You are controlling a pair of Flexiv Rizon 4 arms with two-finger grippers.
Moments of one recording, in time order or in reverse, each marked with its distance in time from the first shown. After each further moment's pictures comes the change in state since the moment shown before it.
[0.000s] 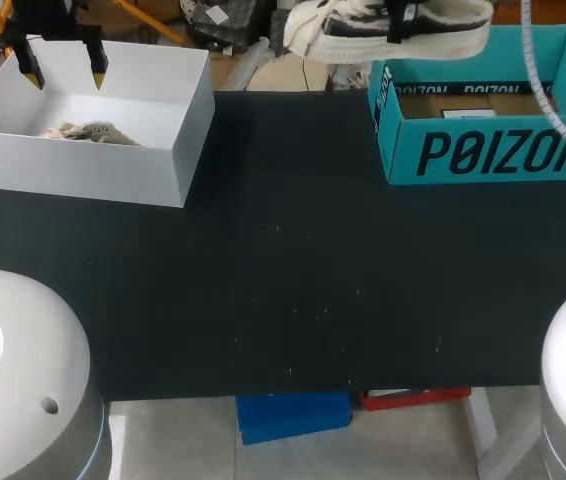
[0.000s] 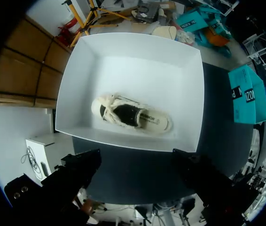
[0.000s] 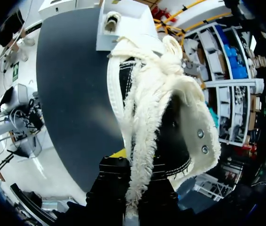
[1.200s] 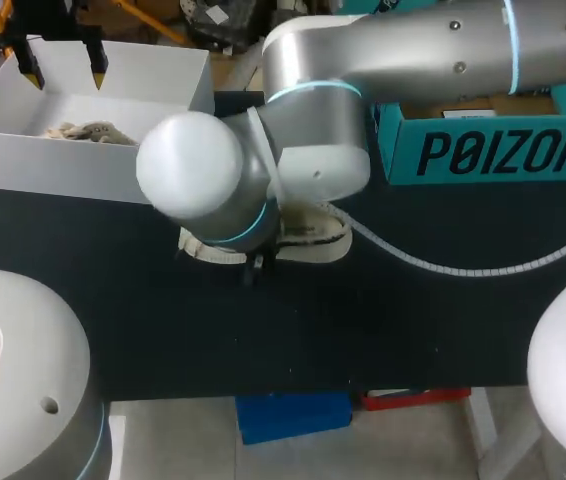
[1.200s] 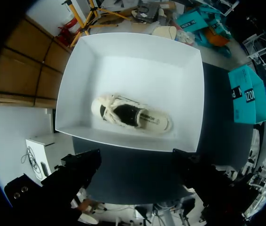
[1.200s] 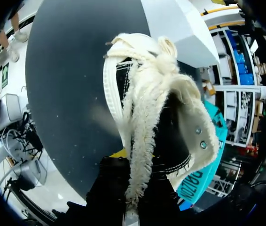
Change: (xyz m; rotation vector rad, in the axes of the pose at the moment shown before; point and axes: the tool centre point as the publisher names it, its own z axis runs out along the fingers) left arm 0.000 0.000 0.000 0.000 0.000 0.000; right arm 0.249 0.119 0.175 0.035 -0.046 0.028
